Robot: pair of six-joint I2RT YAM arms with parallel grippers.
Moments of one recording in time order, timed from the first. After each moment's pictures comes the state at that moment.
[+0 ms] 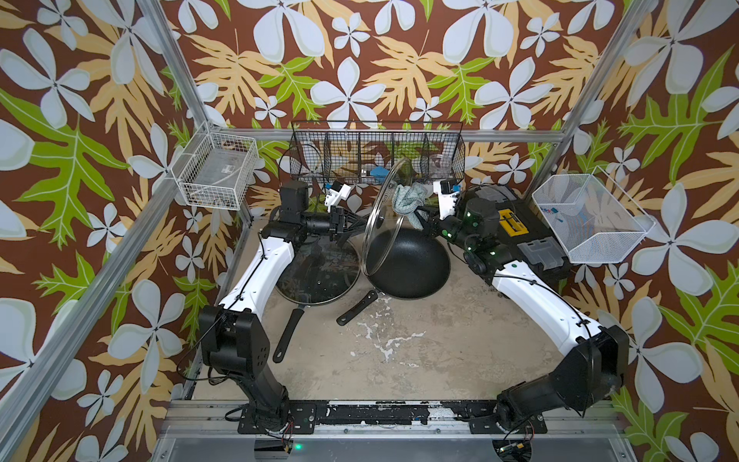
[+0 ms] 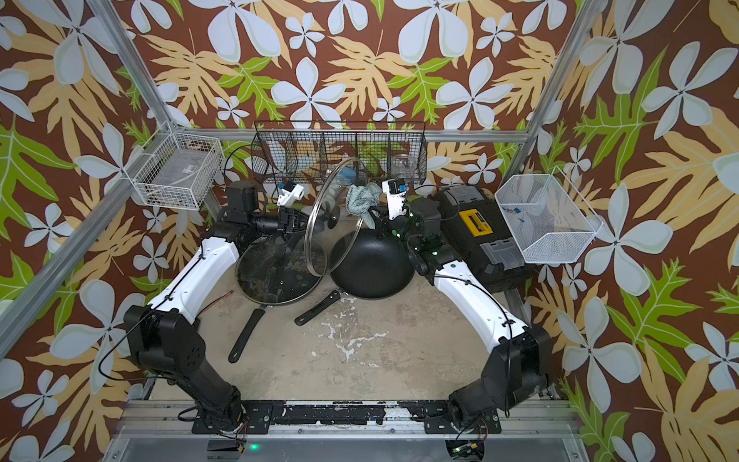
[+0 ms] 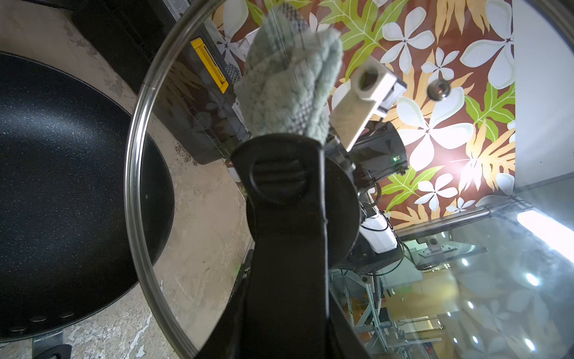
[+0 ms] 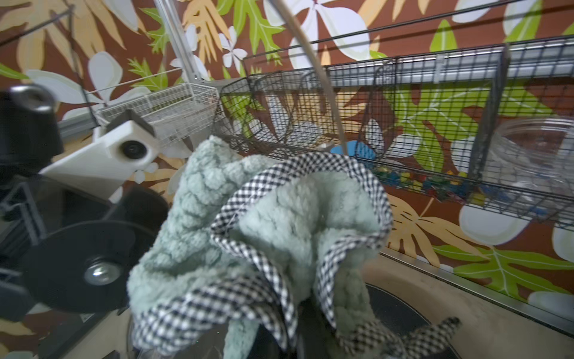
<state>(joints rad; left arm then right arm) -0.18 1.67 1.59 -0.27 1.31 -0.75 0.41 1.48 1.34 0.07 -0.33 0.15</state>
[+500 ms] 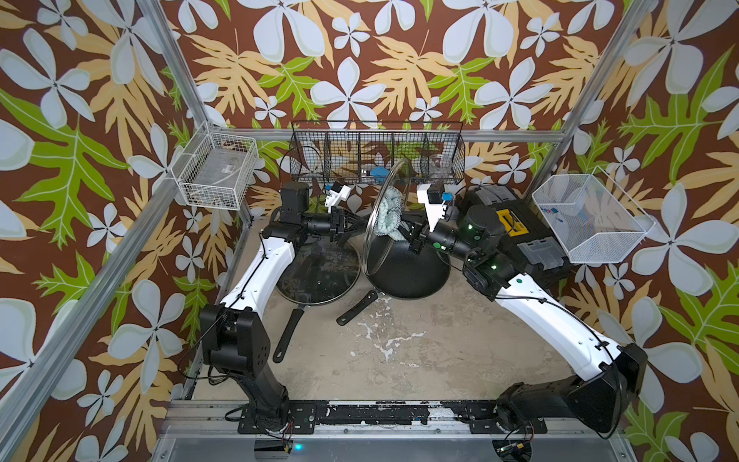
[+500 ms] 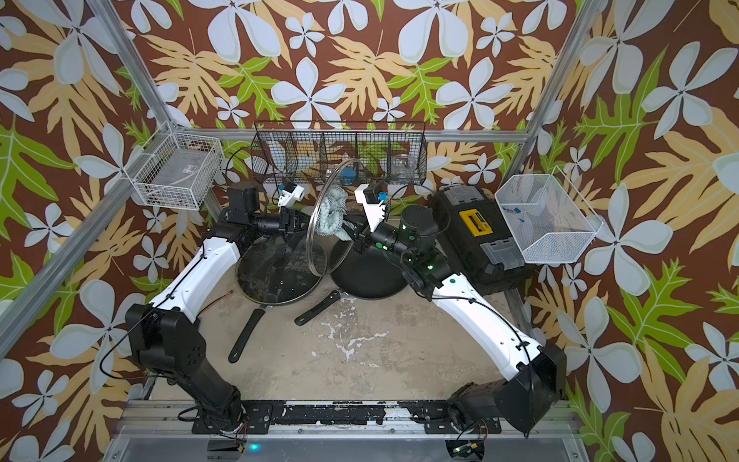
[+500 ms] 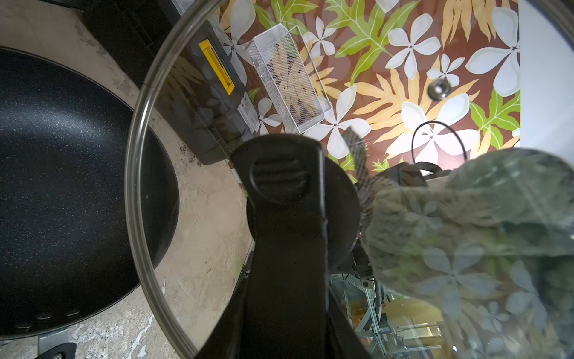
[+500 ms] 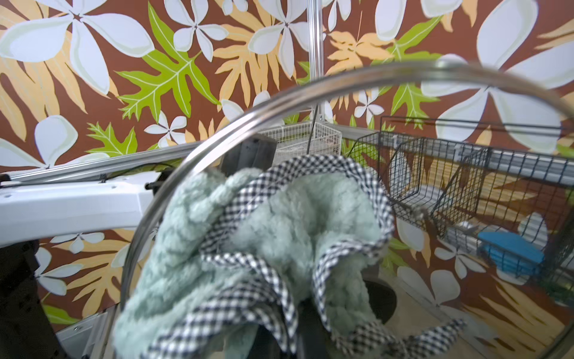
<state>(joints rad) -0.18 1.68 1.57 -0.27 1.30 -0.75 0.57 1.42 1.39 0.14 -0.47 0.11</state>
